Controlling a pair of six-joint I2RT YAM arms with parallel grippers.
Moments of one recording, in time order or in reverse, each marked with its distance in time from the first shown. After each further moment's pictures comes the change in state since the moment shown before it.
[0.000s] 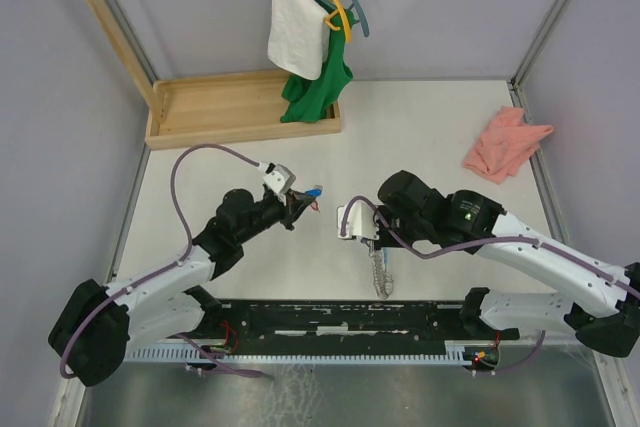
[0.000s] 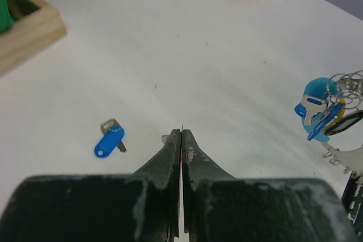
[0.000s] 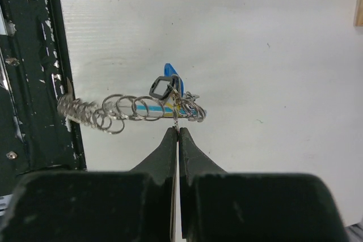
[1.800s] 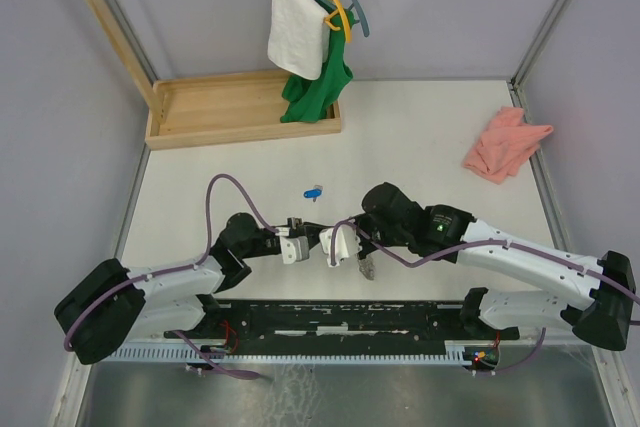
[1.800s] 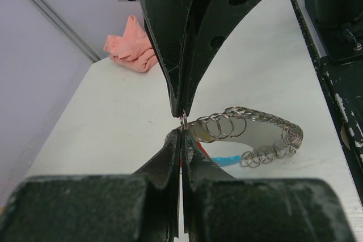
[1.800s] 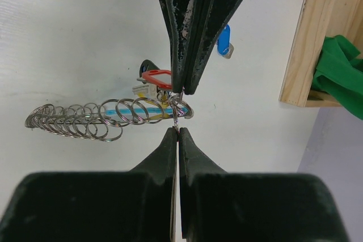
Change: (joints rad) left arm -0.164 0.075 -0.161 0.517 0.430 0.617; right arm 0.039 0.028 -0.206 0.388 0.001 -0.357
